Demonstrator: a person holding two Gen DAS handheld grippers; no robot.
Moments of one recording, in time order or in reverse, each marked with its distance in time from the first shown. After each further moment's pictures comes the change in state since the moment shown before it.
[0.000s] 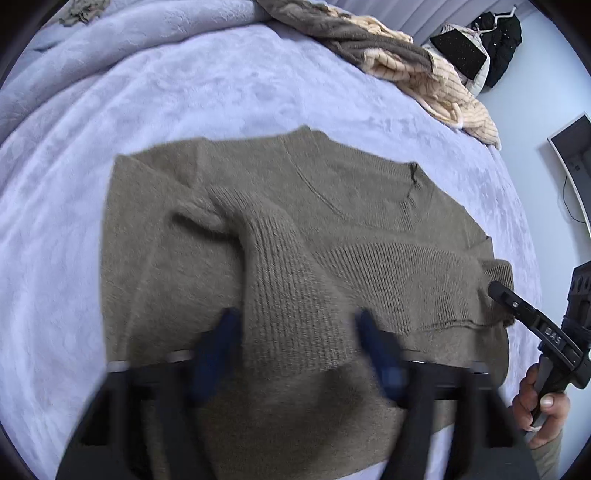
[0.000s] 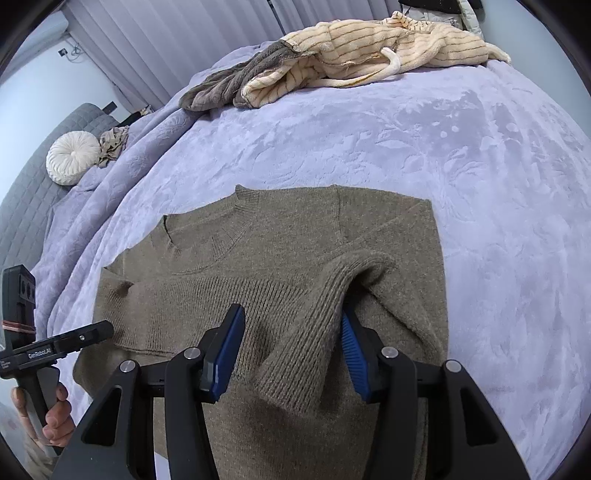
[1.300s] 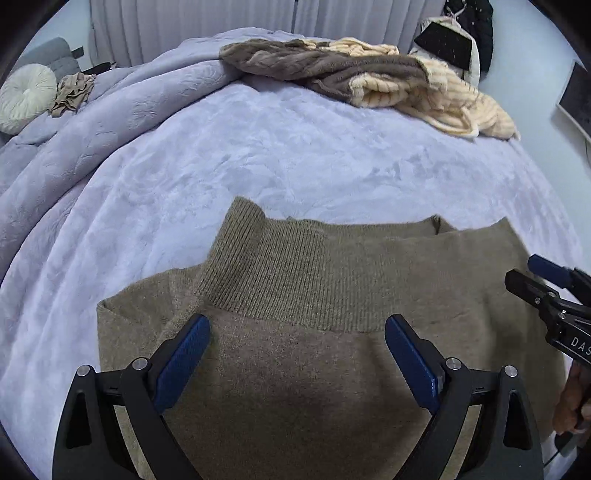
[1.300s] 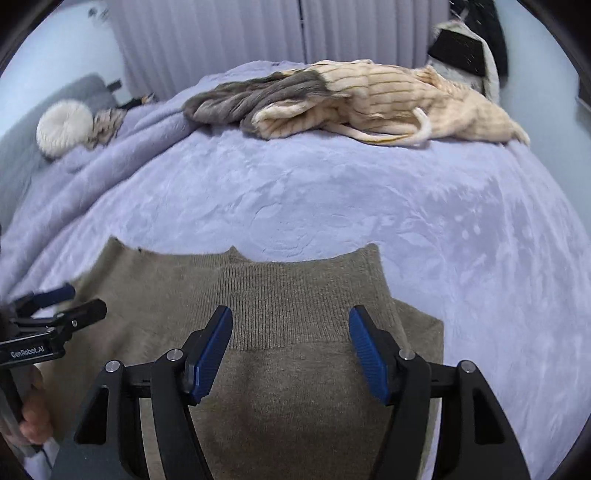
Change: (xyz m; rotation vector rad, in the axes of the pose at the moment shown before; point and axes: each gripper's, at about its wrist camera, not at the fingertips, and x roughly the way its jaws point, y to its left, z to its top) left arm 0.031 -0.039 0.059 0.189 -0.181 0.249; right arm 0.046 0.051 0.060 -0.267 -0.076 -0.206
